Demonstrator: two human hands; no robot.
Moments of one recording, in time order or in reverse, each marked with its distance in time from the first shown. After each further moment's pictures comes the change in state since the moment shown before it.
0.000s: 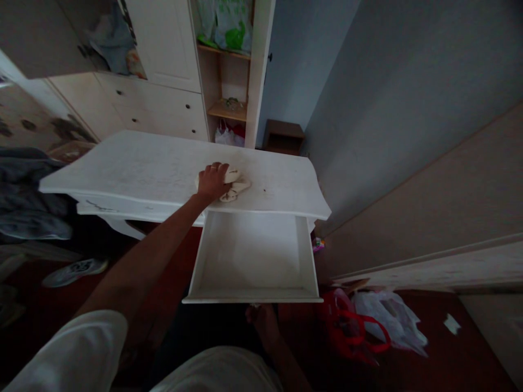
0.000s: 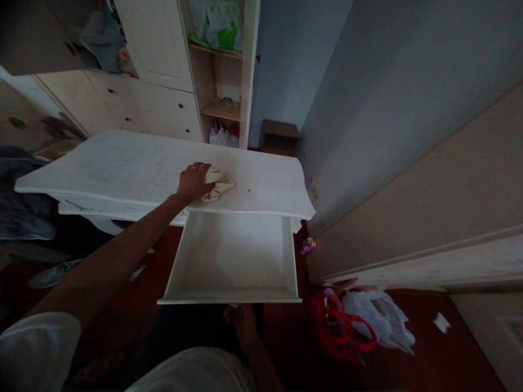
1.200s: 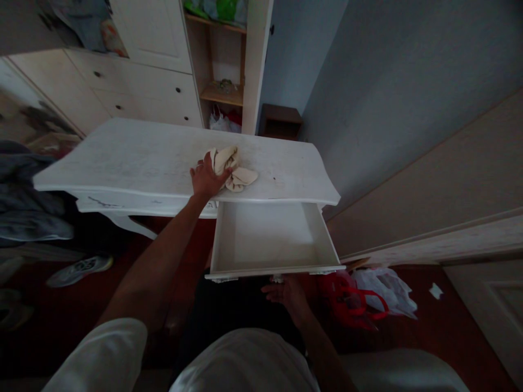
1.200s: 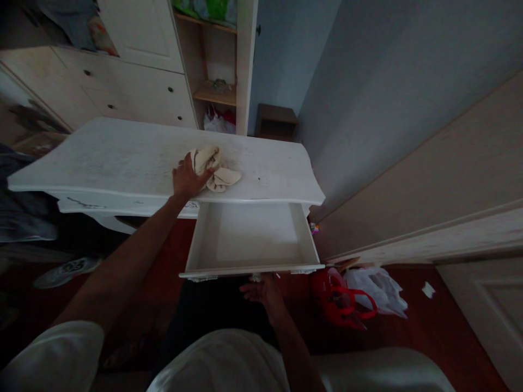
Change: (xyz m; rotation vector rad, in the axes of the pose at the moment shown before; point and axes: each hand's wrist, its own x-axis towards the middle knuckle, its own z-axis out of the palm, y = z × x) left_hand -0.017 -0.054 0.023 -0.082 0.084 -0.182; right_hand -0.031 -0.077 0.044 -0.235 0.105 0.173
